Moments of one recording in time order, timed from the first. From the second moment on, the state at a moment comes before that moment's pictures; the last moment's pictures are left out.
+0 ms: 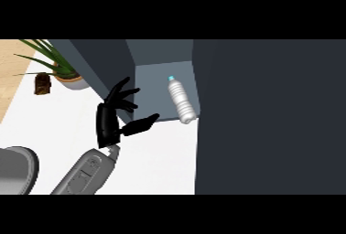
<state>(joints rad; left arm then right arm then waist) -0.36 0.21 -0.44 -1.23 -0.11 0.87 -0.08 0.49 -0.12 0.40 -2.06 -0.24 0.14 -0.23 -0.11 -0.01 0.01</state>
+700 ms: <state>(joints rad) -0.36 0.18 -0.41 -1.25 0.08 0.71 -0.20 0.50 -0.13 0.39 -2.07 -0.24 0.13 -0.24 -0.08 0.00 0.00</state>
